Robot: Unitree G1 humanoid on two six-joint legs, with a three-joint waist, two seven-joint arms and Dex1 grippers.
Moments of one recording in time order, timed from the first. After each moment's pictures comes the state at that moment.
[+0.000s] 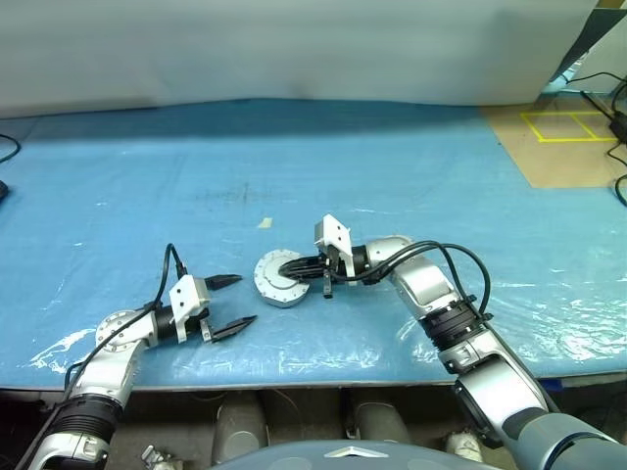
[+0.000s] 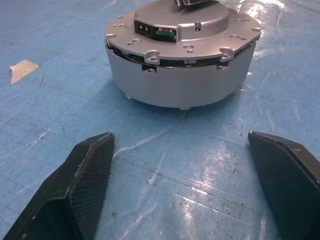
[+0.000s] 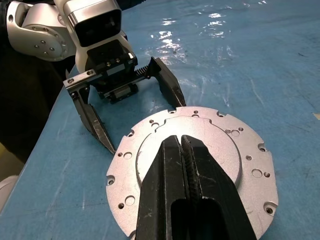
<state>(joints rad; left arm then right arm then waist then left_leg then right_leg) -0.07 0.54 -0.04 0.34 -0.29 -0.35 -1.12 -0.58 -0.27 0.37 0.26 0.17 0.29 1.15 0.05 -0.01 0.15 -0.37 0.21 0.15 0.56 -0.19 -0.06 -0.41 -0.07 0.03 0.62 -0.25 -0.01</state>
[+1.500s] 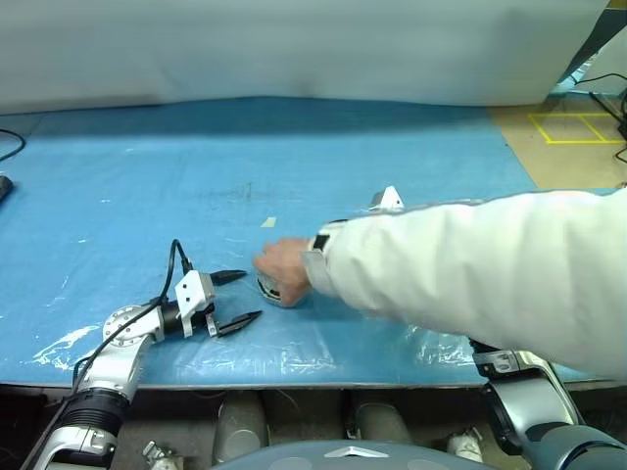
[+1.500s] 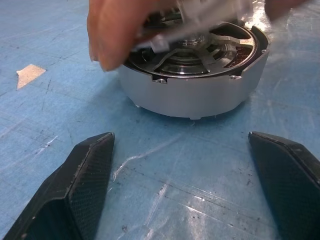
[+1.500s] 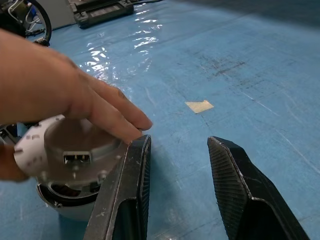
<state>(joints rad) -0.10 0.52 -0.04 0.35 -0.27 -0.35 -1.11 -0.51 -0.38 0.13 0.12 0.30 0.42 0.99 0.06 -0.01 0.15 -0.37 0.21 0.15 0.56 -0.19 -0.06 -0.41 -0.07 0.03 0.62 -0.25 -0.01</state>
